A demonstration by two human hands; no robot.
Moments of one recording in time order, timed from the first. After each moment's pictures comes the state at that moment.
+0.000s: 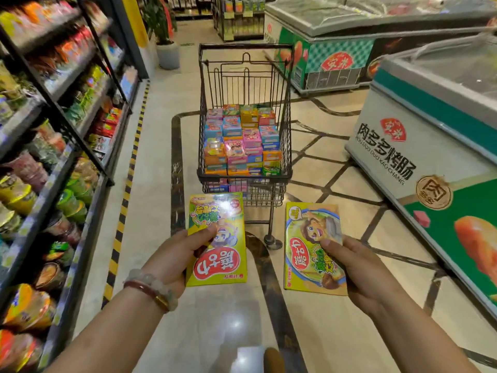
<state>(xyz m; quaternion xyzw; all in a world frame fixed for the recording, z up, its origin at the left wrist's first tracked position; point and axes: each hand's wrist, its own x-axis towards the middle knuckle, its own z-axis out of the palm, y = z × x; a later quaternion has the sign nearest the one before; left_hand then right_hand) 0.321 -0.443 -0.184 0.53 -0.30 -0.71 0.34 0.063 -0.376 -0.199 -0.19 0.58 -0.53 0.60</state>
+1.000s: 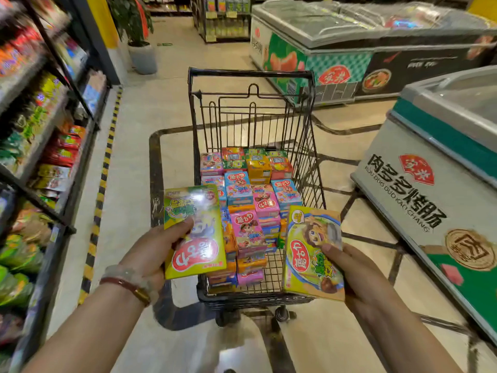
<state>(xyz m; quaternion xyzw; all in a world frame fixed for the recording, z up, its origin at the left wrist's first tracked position) 0.346 -0.884 -0.191 0.52 -0.30 -0.71 0.38 0.074 -0.775 -0.202 -0.16 0.58 -0.56 0.57</state>
